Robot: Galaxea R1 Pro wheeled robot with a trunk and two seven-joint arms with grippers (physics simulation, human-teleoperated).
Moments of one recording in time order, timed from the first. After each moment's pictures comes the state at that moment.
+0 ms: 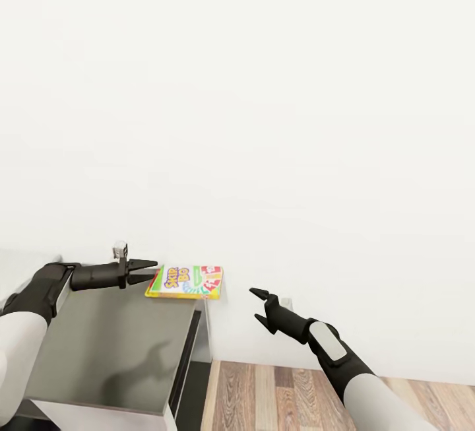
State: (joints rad) left arm -0.90 0.33 0.24 -0.55 -0.17 0.93 -1.56; right arm -0.64 0.05 0.07 -0.53 -1.17 0.62 0.35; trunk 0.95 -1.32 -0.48
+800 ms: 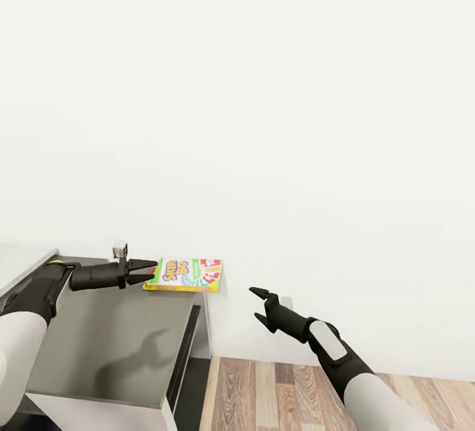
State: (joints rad) left arm -0.90 0.33 0.24 -0.56 -0.17 0.93 -1.56; right arm -0.64 0.05 0.07 -0.54 -1.17 0.63 0.36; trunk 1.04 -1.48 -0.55
